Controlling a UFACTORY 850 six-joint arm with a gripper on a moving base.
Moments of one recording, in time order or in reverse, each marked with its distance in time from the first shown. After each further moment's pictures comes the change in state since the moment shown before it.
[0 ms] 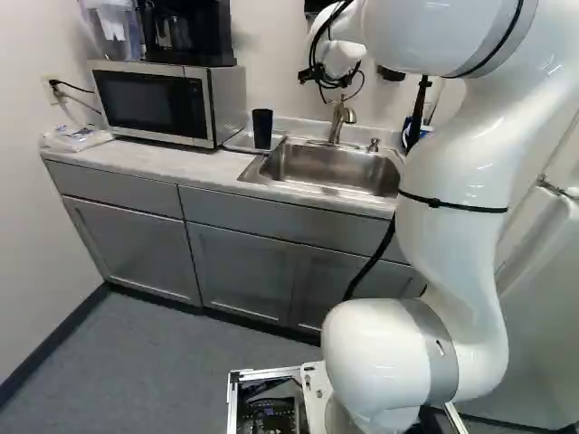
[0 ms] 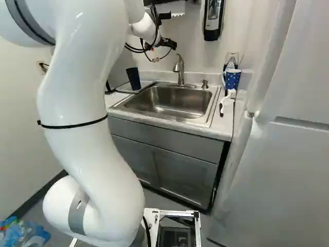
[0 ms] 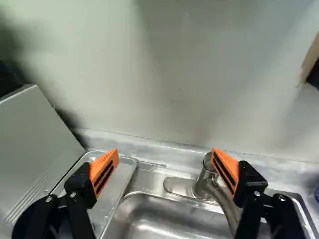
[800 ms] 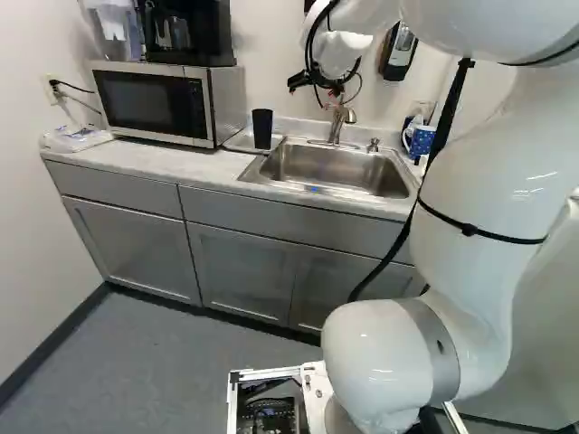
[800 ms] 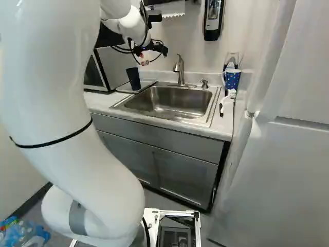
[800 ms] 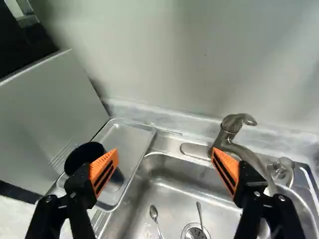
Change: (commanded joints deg) arm 2.5 10.5 11.5 0.0 -8.7 0.0
